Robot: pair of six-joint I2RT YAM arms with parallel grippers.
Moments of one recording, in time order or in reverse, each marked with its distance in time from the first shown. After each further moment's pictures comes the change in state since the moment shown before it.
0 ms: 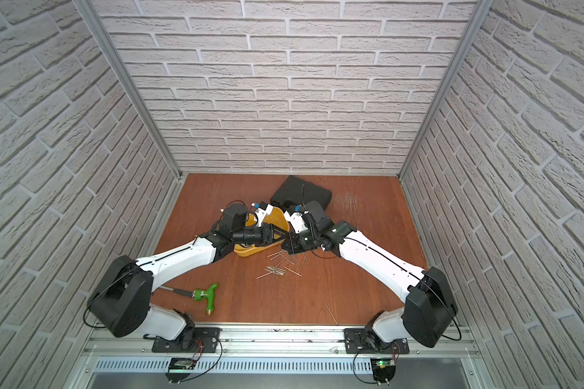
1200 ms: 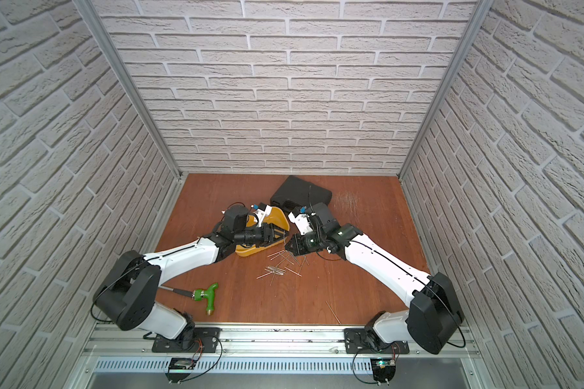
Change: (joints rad) left arm 0.012 0.042 -0.028 0.065 -0.039 -0.051; right arm -0.045 -0.049 -0.074 0.025 -0.042 -0.030
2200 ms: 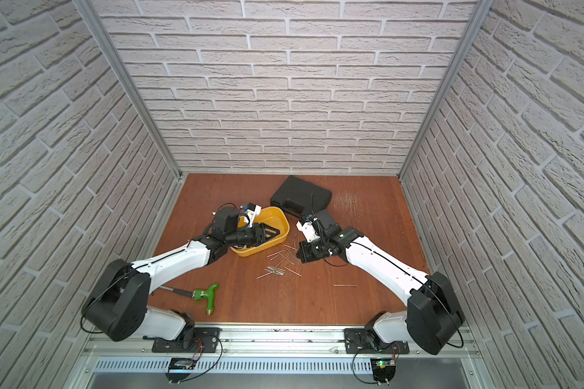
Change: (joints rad) left arm 0.056 -0.077 -0.051 -0.019 -0.032 0.019; right arm -0.034 -0.004 -0.072 -0.073 0.070 -0.062
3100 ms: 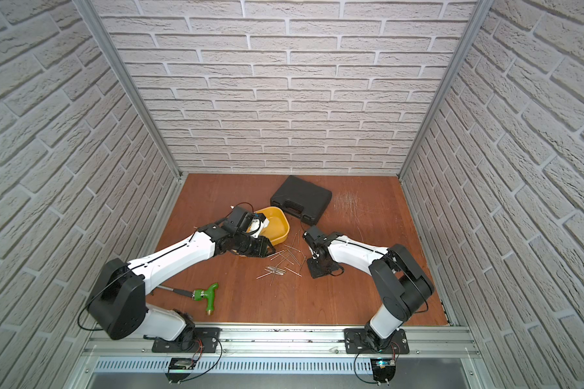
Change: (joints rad) left arm -0.102 0.019 0.219 -0.716 -0.235 0.399; right arm 0.019 0.259 -0.086 -0.119 0.364 -0.037
